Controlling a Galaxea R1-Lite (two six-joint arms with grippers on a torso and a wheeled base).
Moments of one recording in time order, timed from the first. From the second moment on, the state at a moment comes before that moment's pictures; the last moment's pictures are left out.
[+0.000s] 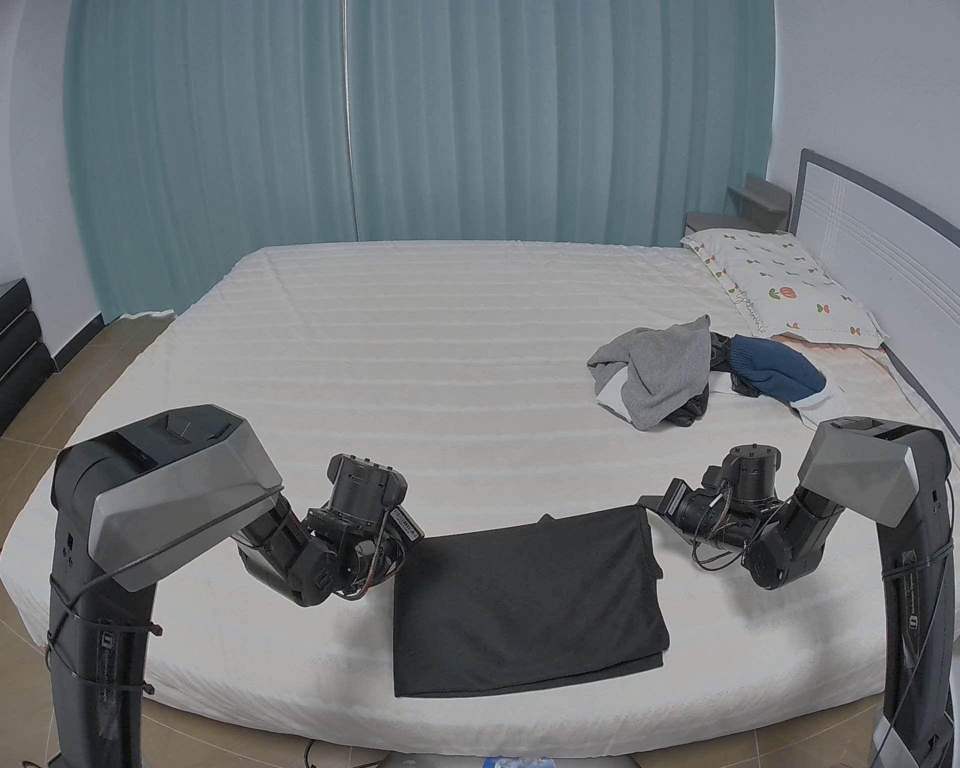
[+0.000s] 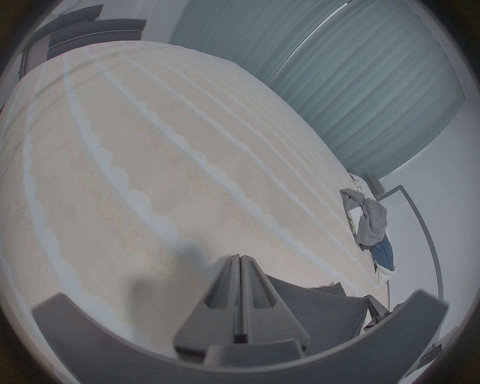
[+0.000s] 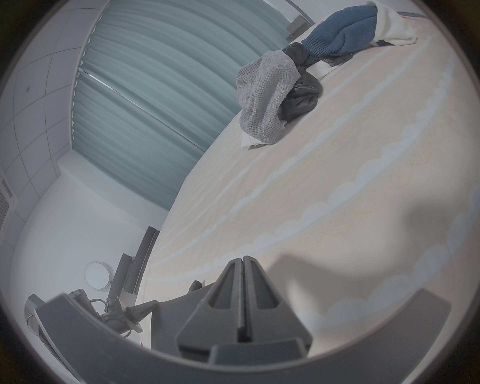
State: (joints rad) left arm -0.43 2.39 -1.05 -0.60 0.18 -1.00; right arm 0.17 2.51 -0.97 -1.14 0.34 0.76
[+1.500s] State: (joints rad) left arm -0.41 2.38 -1.05 -0.60 0.17 -1.00; right arm 0.18 2.37 -0.78 -1.13 0.38 0.77
